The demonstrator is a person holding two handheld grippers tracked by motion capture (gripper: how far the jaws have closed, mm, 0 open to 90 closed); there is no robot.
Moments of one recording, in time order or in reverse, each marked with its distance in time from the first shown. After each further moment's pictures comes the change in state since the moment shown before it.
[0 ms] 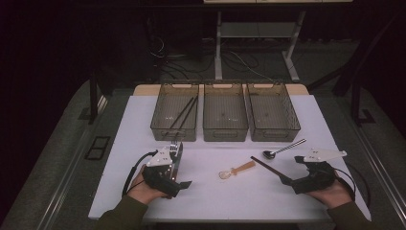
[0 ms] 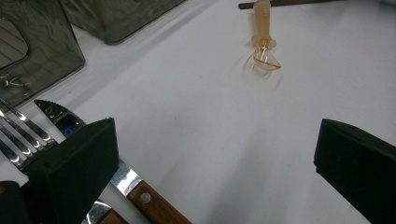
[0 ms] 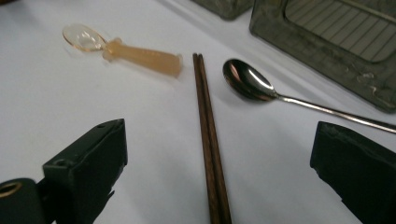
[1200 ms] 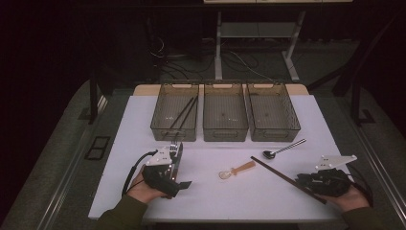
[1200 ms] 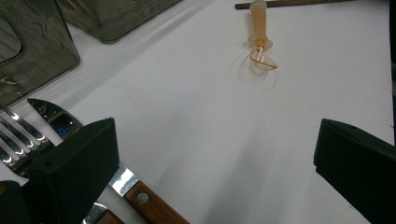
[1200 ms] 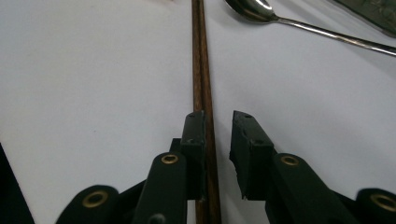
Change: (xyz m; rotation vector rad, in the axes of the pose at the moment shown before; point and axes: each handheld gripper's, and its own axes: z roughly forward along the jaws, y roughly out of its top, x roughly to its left) left arm 0.002 -0.001 0.001 0.003 -0.021 -0.005; right arm -0.020 -0.030 -0.017 0.133 0.058 -0.033
